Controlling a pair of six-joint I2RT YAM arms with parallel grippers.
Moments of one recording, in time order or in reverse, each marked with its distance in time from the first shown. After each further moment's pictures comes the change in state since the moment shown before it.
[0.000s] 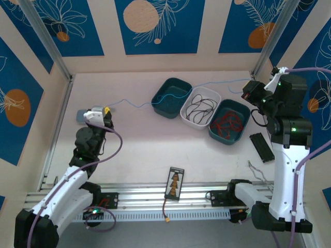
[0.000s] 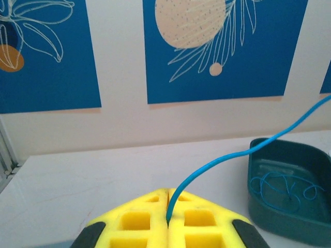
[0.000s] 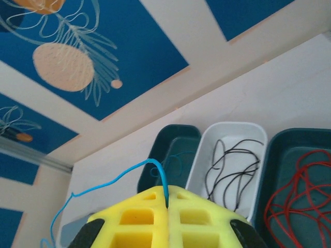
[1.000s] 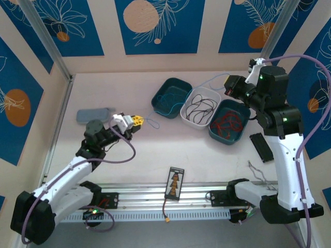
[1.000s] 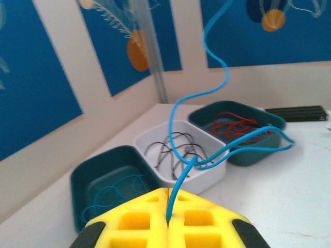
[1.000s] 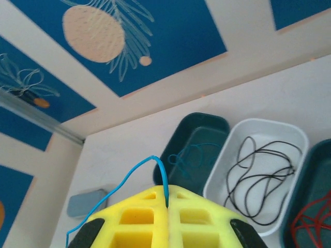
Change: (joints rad) left arm -0.134 0.124 0.066 0.078 0.673 0.219; right arm 0.229 0.076 0.055 0.021 0.139 -0.026
